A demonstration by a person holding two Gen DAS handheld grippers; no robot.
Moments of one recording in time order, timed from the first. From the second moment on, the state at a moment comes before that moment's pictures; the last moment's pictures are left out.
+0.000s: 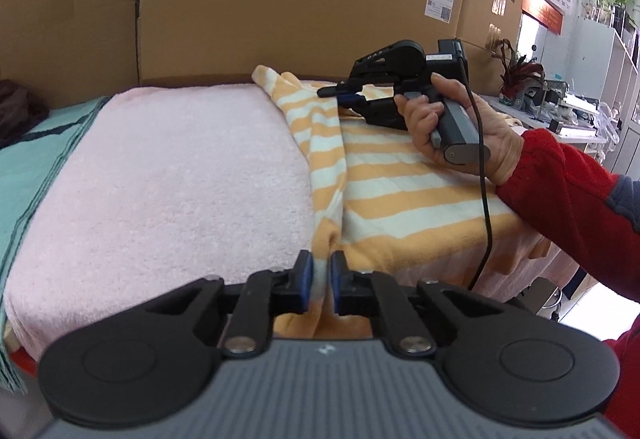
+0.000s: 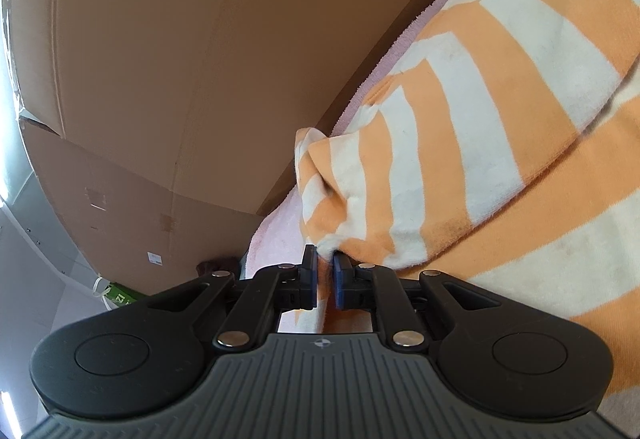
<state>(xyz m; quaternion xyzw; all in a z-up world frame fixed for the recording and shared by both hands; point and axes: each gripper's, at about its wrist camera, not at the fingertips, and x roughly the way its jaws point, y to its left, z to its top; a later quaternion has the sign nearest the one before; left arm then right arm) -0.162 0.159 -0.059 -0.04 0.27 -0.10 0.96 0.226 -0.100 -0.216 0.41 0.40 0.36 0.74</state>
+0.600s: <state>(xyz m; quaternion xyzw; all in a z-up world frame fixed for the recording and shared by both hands) -0.168 0.150 -0.047 0.01 0.27 -0.10 0.96 0.228 -0.102 -0.218 0.41 0.40 0.36 0.74</state>
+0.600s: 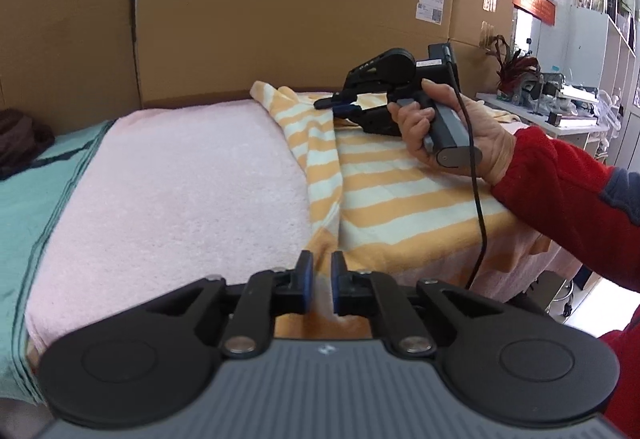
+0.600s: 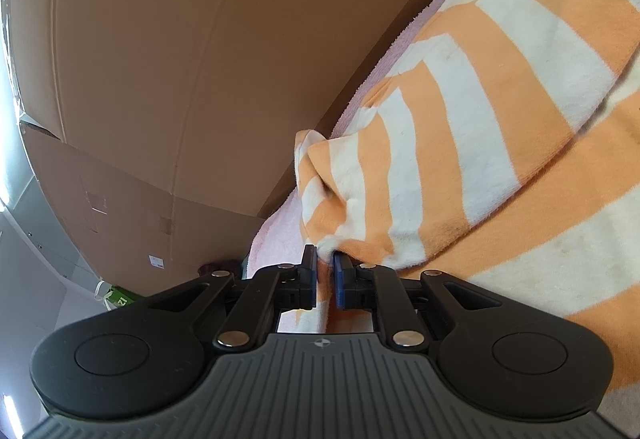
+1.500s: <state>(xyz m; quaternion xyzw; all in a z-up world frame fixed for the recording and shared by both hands) -0.174 0.141 -0.042 -0.07 0.25 -0.17 0.95 0.226 -0.106 -0.219 0.42 0.39 0.35 0.74</state>
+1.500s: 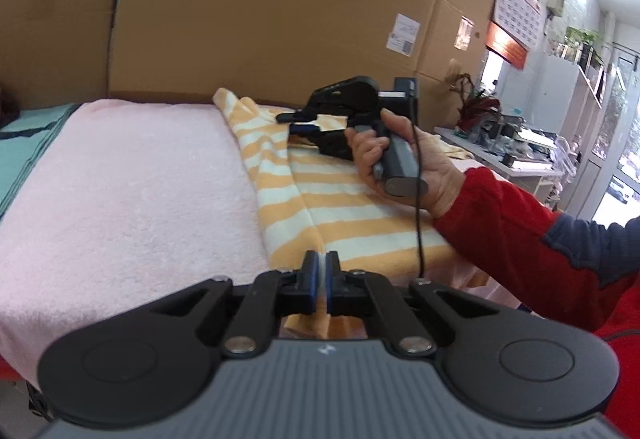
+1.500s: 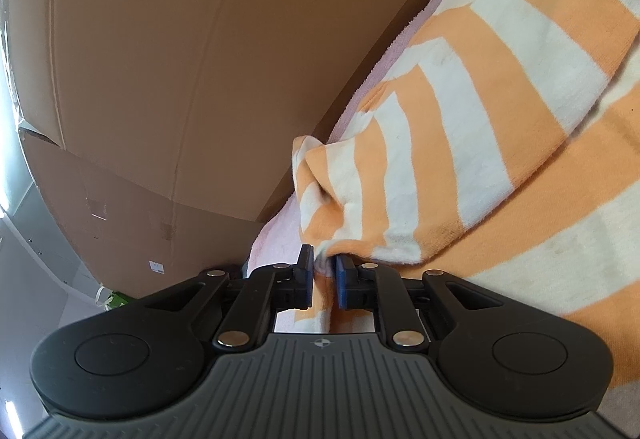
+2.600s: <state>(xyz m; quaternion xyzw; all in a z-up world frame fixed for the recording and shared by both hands) -0.129 0.111 -0.069 -0.05 0.26 -0.21 0.94 0.216 -0.089 -0.213 0.34 0.38 0.35 0.79</state>
